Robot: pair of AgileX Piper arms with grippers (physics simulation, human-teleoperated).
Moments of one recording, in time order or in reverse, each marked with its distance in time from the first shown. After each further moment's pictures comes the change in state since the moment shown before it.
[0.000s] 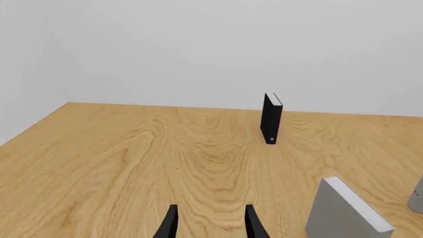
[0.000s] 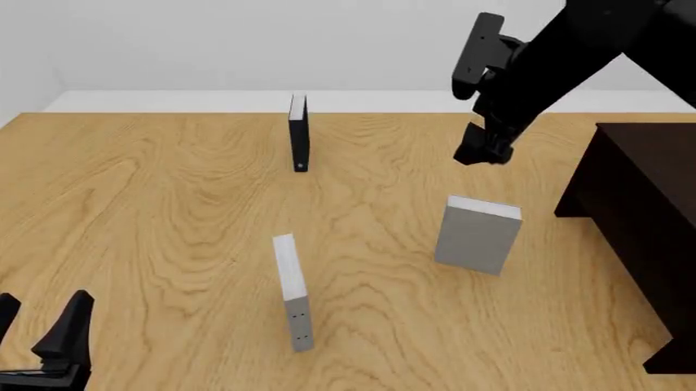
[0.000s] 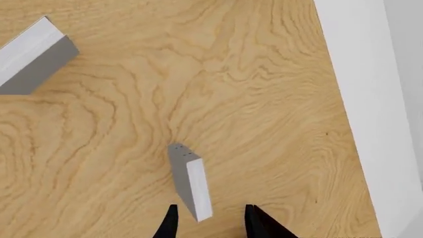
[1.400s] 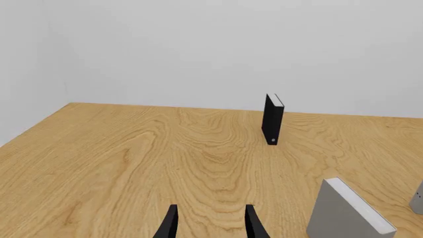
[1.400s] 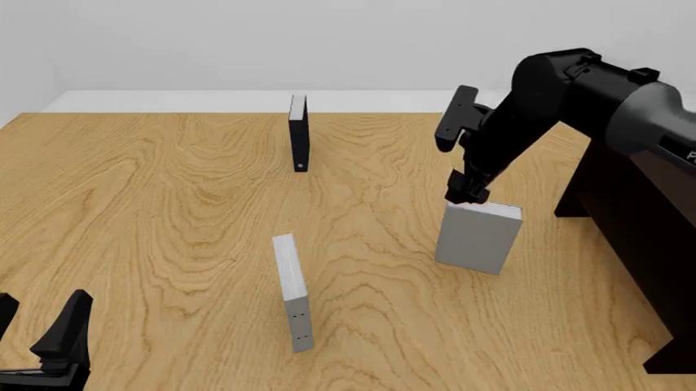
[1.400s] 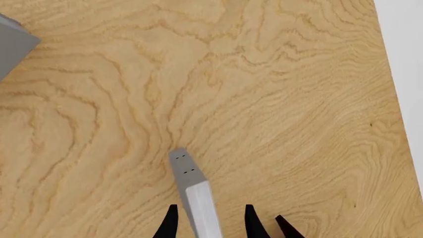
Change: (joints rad) left arm 0.007 0.001 0.000 -0.003 -0.001; right arm -0.057 0.126 0.194 -0.212 0.022
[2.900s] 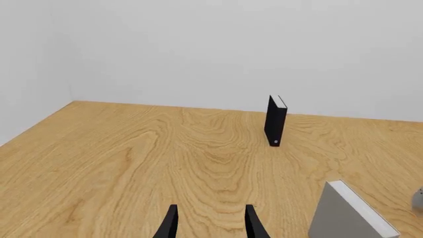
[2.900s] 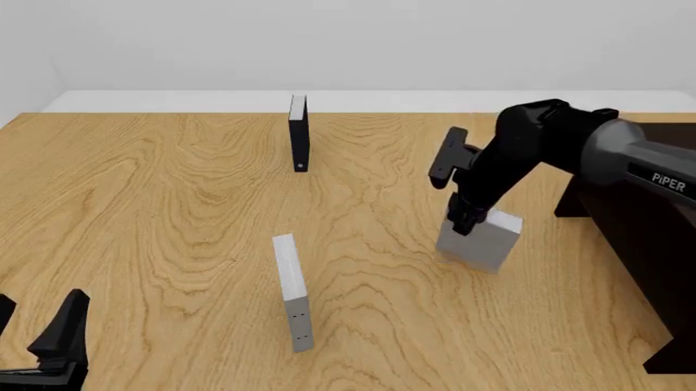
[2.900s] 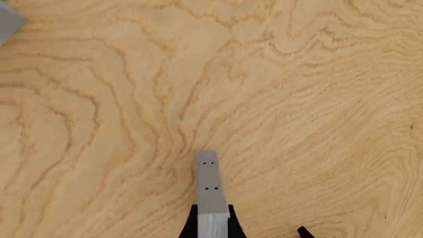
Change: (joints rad) left arm 0.016 -0.002 0.001 -0.001 -0.011; right arm -0.003 0.039 0.167 -0.146 -0.006
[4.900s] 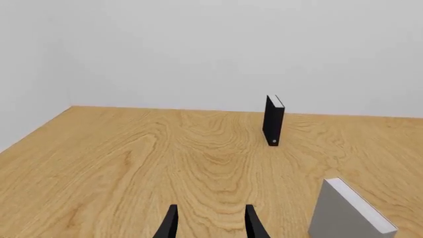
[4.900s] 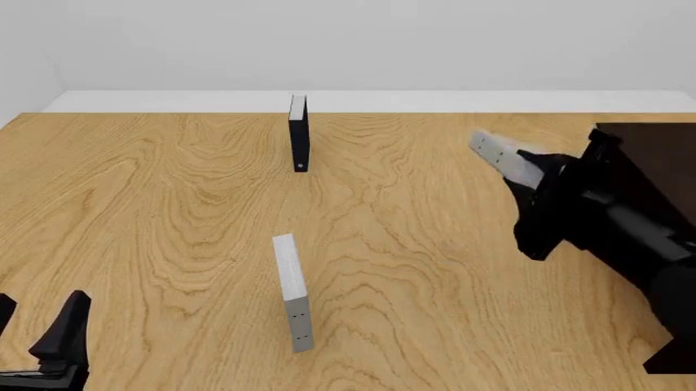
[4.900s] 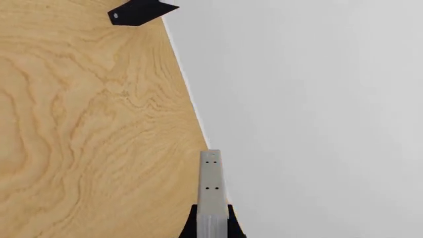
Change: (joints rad) left arm -0.015 -0.015 -0.001 0.008 0.023; right arm -0.022 -0.727 0.767 -0.990 -0.433
